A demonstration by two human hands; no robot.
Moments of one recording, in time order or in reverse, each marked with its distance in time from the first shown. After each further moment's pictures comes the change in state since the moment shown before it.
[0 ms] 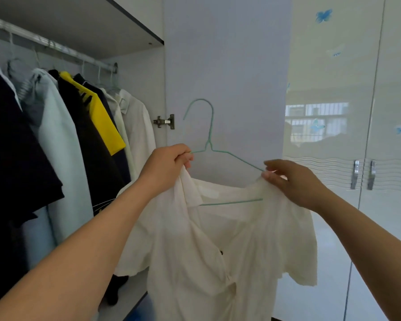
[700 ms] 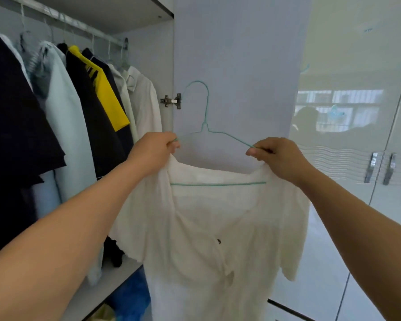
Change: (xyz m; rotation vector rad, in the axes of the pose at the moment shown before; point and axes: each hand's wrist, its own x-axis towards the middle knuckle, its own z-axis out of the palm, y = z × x) left_hand -0.009 0.005 0.006 0.305 -0.017 -0.276; right_hand 0.027 0.001 0.002 0.237 -0.016 -0.127
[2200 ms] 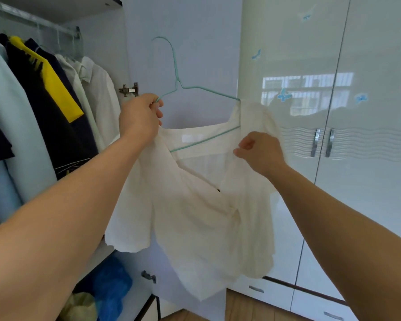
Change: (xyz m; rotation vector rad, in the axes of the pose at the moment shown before) left_hand -0.014 0.120 0.026 -0.454 0.302 -0.056; right_hand -0.077 0.044 -0.055 -0.112 0.143 0.353
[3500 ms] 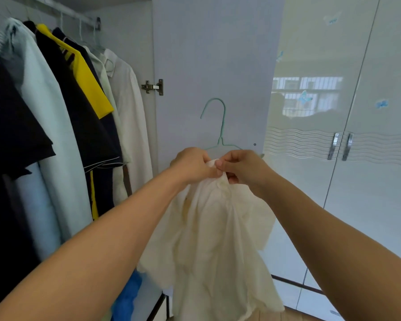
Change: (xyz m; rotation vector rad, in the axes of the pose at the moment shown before) left_hand -0.042 -0.053 -0.033 0.212 -0.725 -0.136; right_hand -0.033 -0.106 0.089 0.627 -0.360 0.105
